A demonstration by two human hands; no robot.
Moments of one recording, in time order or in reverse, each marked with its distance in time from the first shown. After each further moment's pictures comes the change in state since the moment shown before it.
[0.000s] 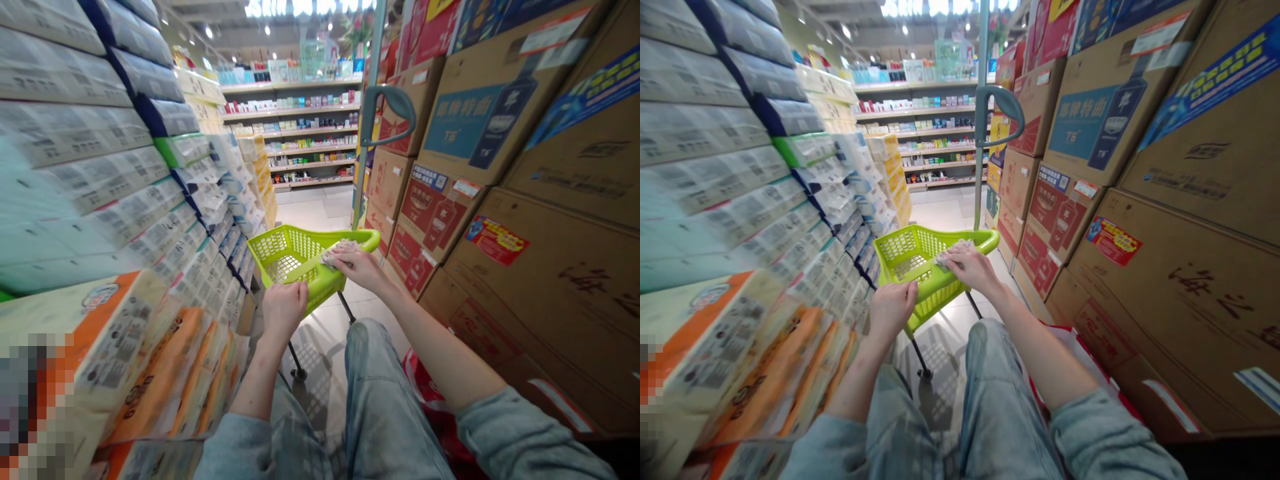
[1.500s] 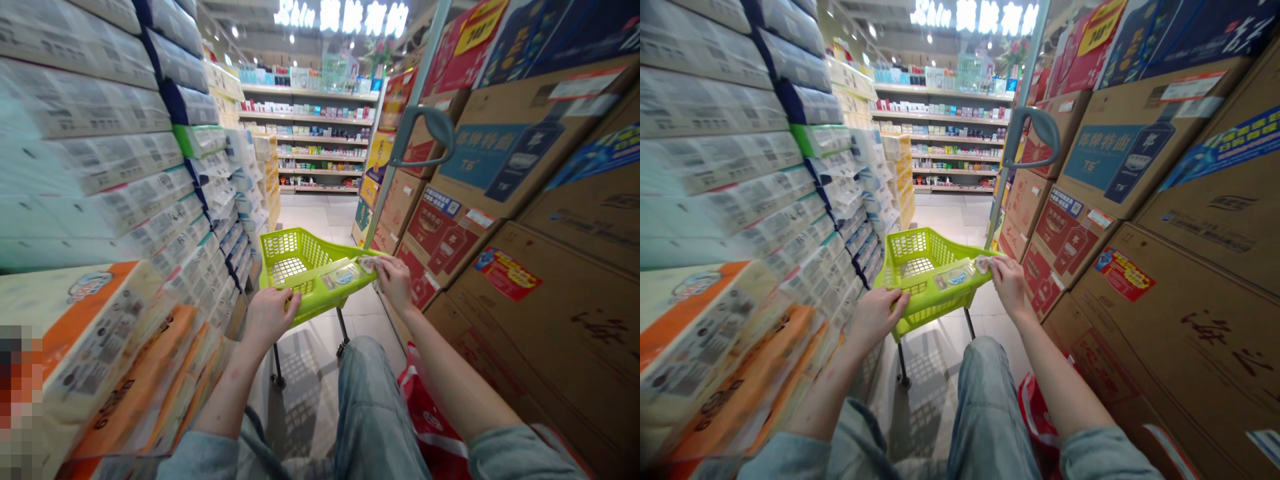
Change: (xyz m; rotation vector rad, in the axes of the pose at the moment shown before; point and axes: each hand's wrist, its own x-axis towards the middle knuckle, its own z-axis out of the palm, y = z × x) left_hand 0.003 -0.048 0.002 -0.104 -0.036 0.026; right_hand -0.026 0.067 -0.006 -0.261 0.347 0.190
